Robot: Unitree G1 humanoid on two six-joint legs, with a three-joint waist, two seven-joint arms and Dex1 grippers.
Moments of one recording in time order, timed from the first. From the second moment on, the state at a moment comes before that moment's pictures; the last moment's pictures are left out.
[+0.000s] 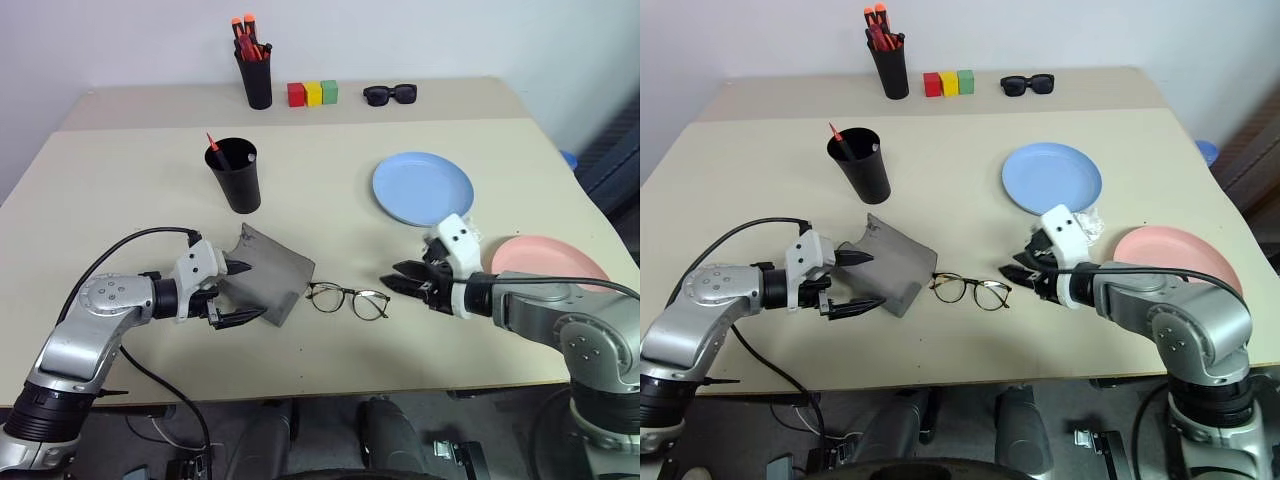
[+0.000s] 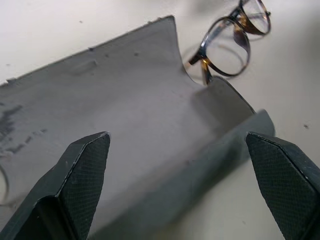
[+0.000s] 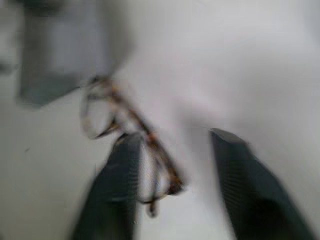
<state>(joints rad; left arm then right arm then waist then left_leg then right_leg) -0.16 0.79 0.00 -0.25 -0.33 0.41 -1.07 -0.35 -0.74 0.02 -0.63 0.77 1.23 0.45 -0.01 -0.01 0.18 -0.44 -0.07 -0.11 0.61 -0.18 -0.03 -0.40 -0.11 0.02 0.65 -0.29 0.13</state>
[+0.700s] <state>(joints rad) -0.15 0.80 -0.03 -0.30 -0.31 0.37 -1.06 -0.47 -0.71 0.36 -0.52 0.44 1.08 0.52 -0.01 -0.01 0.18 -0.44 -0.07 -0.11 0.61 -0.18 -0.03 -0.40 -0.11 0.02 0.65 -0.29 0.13</state>
